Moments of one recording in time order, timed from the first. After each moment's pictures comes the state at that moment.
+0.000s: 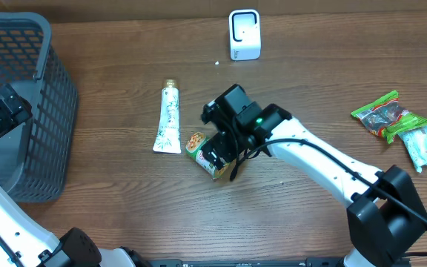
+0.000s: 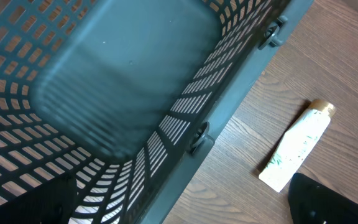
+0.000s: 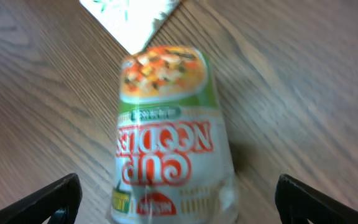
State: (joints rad) left arm 0.69 1.61 2.08 -1.56 0.14 0.00; right arm 0.71 1.81 1.35 -0.71 -0.24 -0.03
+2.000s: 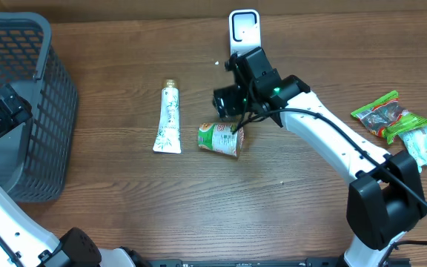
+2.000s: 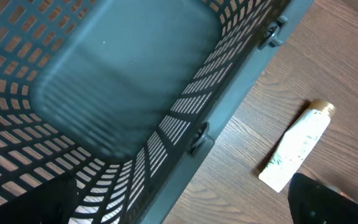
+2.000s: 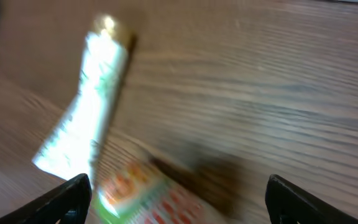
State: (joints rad) left arm 0.69 1.61 2.08 -1.56 0.14 0.00; right arm 0.55 1.89 1.52 -0.59 -0.16 0.30
